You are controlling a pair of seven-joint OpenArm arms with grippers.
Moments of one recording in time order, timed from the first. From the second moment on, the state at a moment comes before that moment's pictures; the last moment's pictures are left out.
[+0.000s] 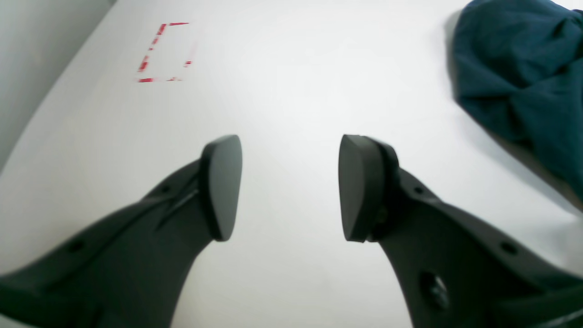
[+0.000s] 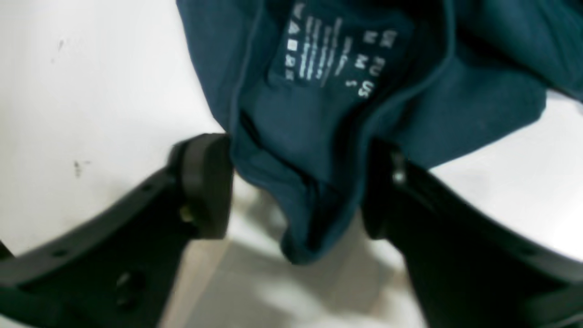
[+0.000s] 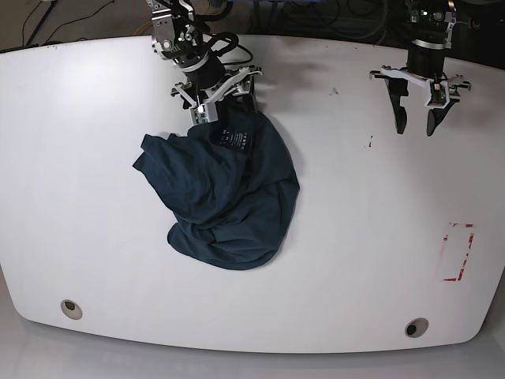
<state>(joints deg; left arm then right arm) 40.0 -7.9 -16.8 114.4 -6.5 -9.4 2.1 -26.8 1.3 -7.9 101.5 15.4 9.9 -28.3</state>
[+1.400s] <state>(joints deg) 30.9 -7.8 -13.4 114.2 -6.7 -9.8 13.8 -24.3 9.5 -8.0 114.1 15.4 10.2 -22.4</state>
